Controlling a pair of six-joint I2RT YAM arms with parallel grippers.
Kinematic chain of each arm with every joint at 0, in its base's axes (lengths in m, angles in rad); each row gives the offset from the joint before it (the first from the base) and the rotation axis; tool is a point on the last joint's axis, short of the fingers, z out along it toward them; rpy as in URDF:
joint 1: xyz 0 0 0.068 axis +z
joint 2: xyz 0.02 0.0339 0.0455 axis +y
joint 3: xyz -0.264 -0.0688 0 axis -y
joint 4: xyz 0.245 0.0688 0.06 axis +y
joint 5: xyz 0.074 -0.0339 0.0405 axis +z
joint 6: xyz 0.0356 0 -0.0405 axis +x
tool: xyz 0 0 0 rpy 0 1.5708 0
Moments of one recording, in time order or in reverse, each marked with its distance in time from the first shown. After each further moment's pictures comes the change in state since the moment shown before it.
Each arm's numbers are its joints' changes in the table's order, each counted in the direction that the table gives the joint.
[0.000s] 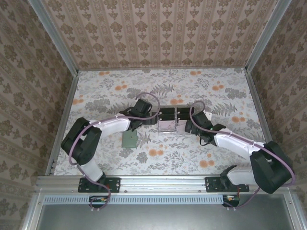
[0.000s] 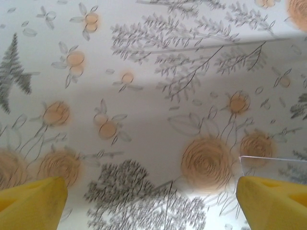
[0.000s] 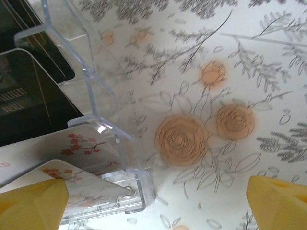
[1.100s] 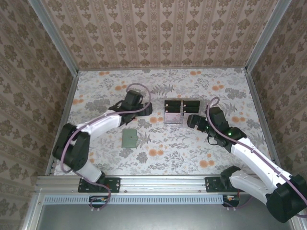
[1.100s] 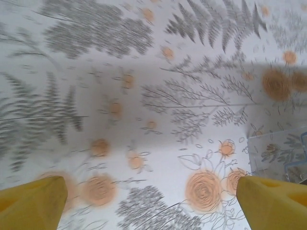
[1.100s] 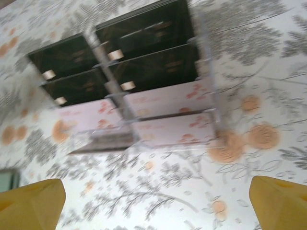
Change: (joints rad) left arm 0.132 -0.186 -0.010 0.051 -0.060 -0.018; right arm -0.039 -0.354 0.050 0.137 0.261 -0.069
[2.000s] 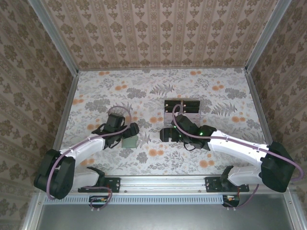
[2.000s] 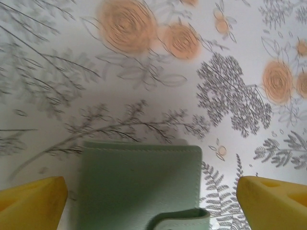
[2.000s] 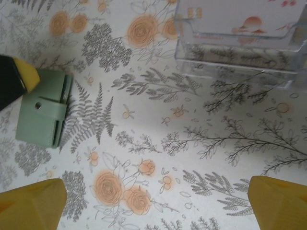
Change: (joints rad) left arm 0.077 -0.279 -0.461 -0.065 -0.193 -0.161; right arm 0.422 0.316 0.135 -0.031 -0.067 0.114
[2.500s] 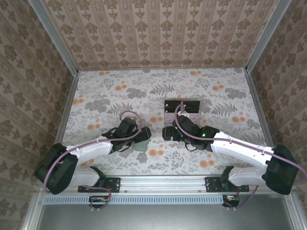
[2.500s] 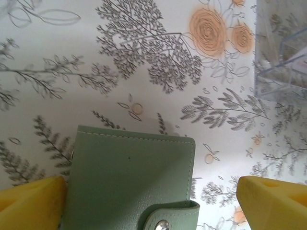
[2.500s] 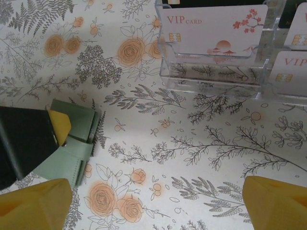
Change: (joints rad) left arm -0.232 0.030 -0.009 -0.104 0.027 -0.200; right arm 0.014 -0.047 0.004 0.033 -0.080 0.020
